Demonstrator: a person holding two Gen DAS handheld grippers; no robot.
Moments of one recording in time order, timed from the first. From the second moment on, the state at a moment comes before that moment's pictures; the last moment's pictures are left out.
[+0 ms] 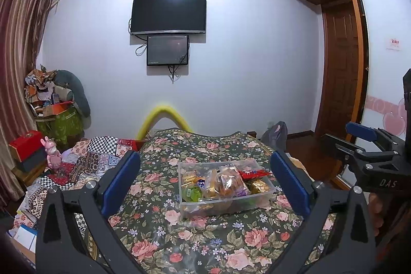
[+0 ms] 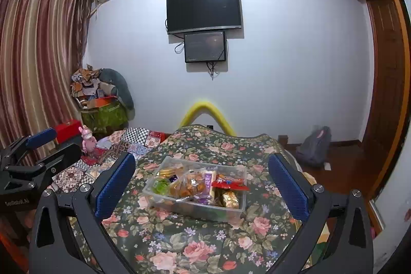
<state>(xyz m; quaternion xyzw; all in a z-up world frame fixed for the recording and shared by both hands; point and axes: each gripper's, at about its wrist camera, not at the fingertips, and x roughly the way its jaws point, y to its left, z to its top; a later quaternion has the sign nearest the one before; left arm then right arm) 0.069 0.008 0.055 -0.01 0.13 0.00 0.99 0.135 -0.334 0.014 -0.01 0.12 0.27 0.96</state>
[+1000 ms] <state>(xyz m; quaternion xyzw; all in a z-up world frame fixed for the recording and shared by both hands) 0.065 0.009 0.049 -0.02 0.12 0.00 0.99 0.121 -0.337 0.012 -0.01 0.11 0.28 0.95</state>
